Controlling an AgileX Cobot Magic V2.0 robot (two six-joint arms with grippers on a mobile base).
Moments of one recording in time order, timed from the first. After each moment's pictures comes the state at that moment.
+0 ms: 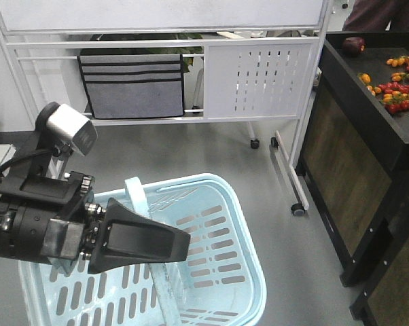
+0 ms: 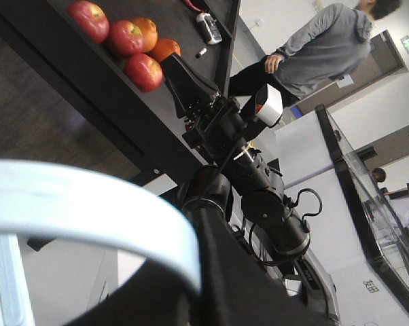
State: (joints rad) left arm -0.36 1.22 -0.87 -1.45 1.20 0.79; right arm -0.06 -0.01 0.03 -0.07 0.05 0.08
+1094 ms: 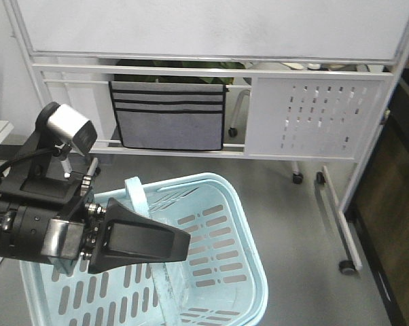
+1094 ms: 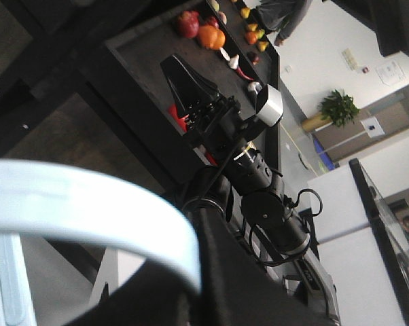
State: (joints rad) left arm -0.36 1.22 -0.87 -1.45 1.20 0.79; right arm -0.06 -0.01 0.03 -0.07 0.05 0.08
